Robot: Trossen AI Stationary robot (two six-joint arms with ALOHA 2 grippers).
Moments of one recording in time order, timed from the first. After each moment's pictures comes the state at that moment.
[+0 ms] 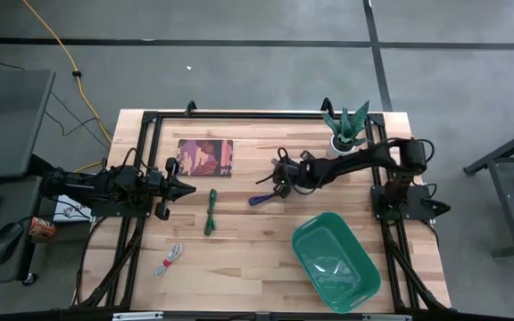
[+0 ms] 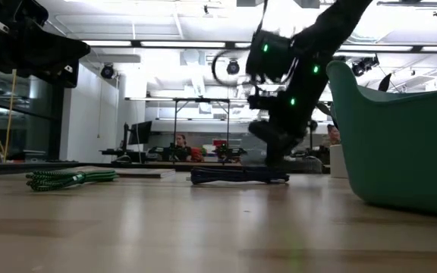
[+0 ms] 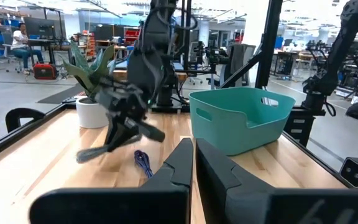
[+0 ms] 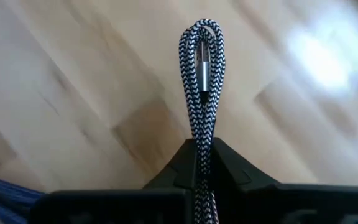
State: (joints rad) left arm 0.02 0.01 0.01 0.02 -0.04 -0.04; right arm -0.06 1.80 1.00 -0.33 0.48 0.44
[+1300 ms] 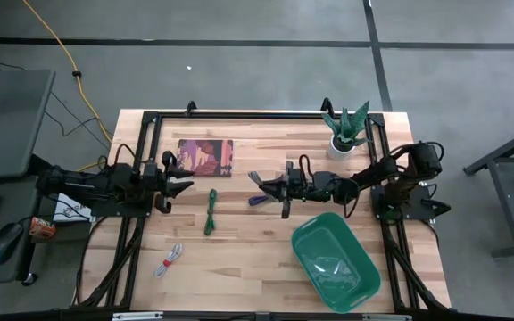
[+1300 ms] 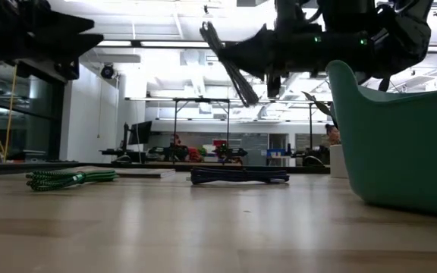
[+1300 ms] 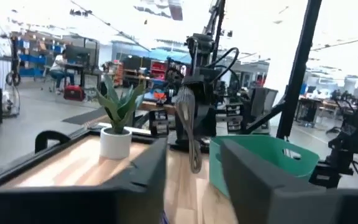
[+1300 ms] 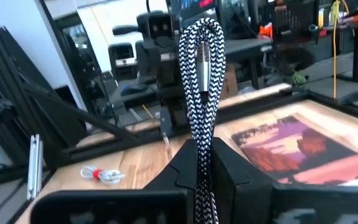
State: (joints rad) left arm 0.02 0.10 0.01 0.26 -0.17 -0.12; right arm 0.08 1.71 0.61 1.17 0.17 0.23
